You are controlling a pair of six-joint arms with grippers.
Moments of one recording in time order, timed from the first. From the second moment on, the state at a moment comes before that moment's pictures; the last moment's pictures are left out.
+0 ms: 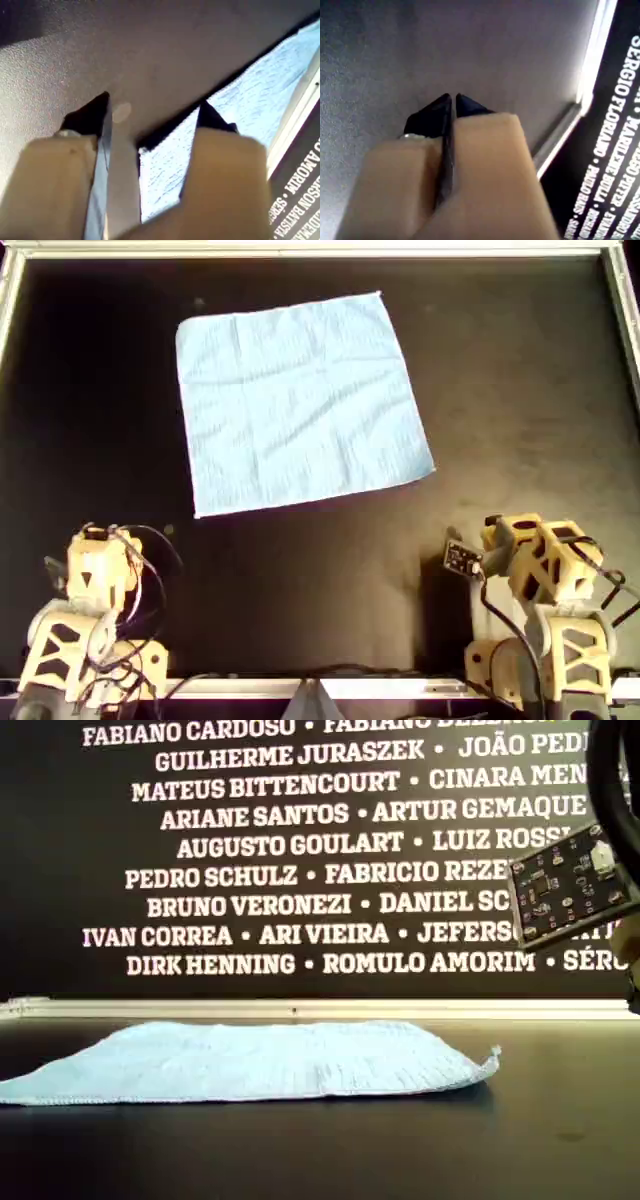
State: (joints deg) left arm -9.9 178.0 172.9 46.5 -9.7 -9.8; right arm -0.6 176.5 172.9 43.0 -4.8 2.0
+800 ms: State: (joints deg) left arm -9.9 178.0 172.9 46.5 -9.5 -10.0; right arm -0.6 176.5 172.9 43.0 -5.0 2.4
